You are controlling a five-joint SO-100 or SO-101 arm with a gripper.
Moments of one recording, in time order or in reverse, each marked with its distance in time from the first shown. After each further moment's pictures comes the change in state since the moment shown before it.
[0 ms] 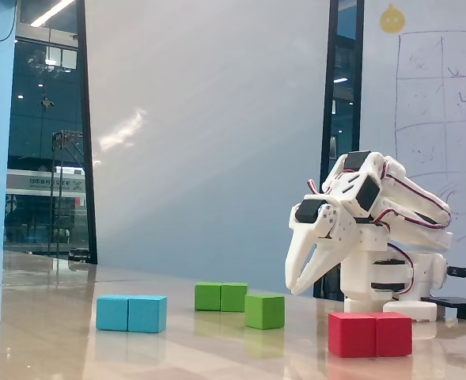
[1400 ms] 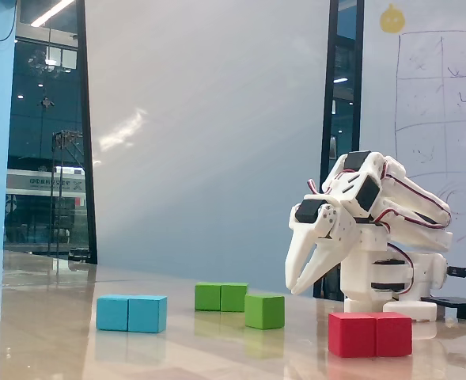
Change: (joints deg) arm 0.0 0.0 0.0 0.0 0.0
